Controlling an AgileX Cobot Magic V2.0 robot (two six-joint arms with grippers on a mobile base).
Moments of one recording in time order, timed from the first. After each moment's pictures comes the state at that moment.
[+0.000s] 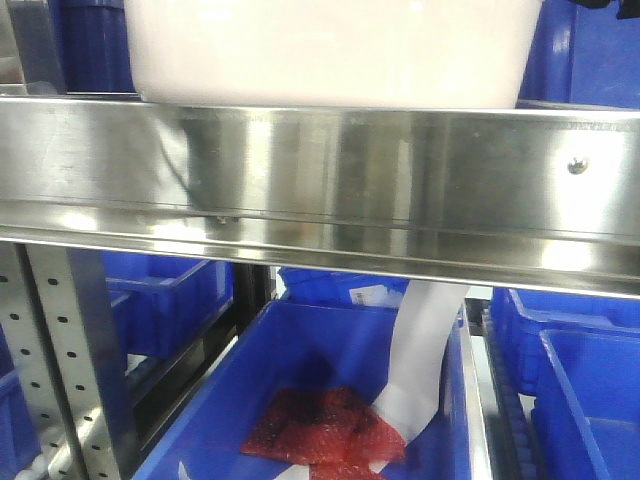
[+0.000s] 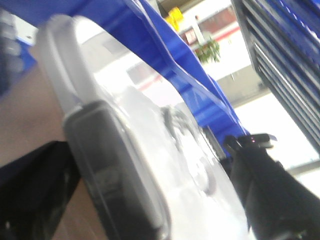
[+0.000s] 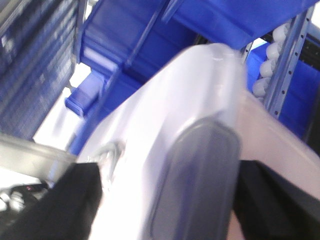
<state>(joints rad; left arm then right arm) -0.01 1.73 -1.48 -1.55 1.04 0.76 -0.10 1.62 -1.17 1.77 0.84 -0.88</state>
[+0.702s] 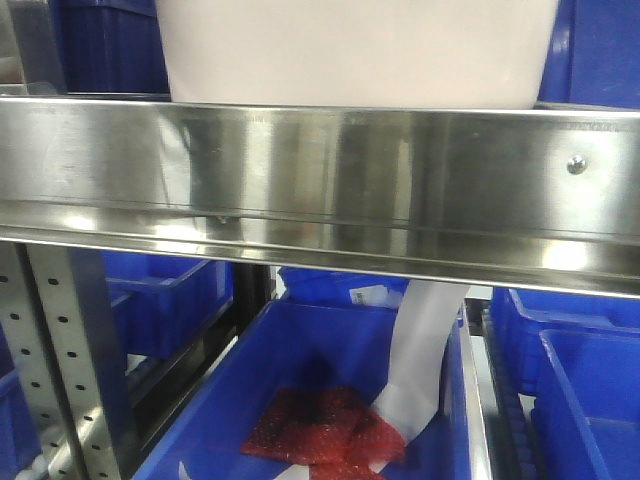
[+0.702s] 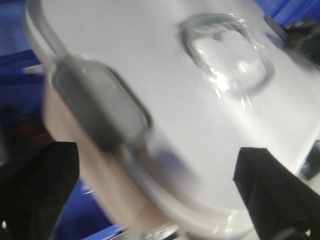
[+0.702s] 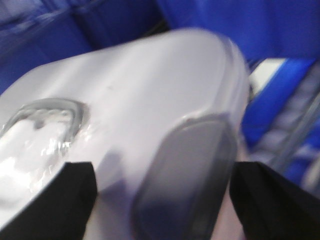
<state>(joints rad) -0.05 1.72 -1.78 -0.93 1.15 0.62 -0.09 1.62 -1.39 1.28 0.73 -0.95</state>
